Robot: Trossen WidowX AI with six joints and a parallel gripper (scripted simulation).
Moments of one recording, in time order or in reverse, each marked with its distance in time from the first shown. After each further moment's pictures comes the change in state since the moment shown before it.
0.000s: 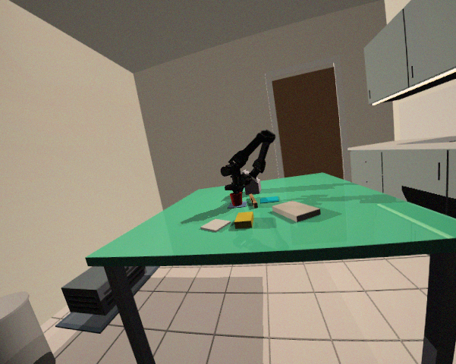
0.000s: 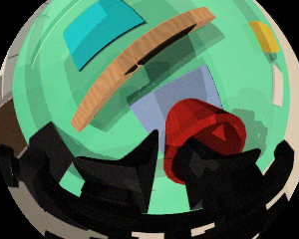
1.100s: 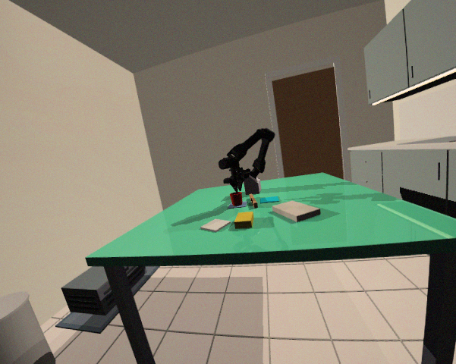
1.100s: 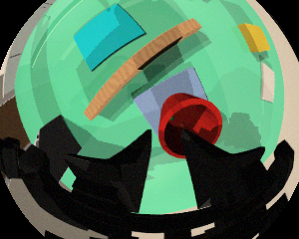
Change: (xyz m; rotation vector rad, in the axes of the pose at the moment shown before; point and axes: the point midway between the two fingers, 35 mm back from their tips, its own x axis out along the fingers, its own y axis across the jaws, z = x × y) arm -0.041 -0.003 0.001 -0.002 0.003 -0.008
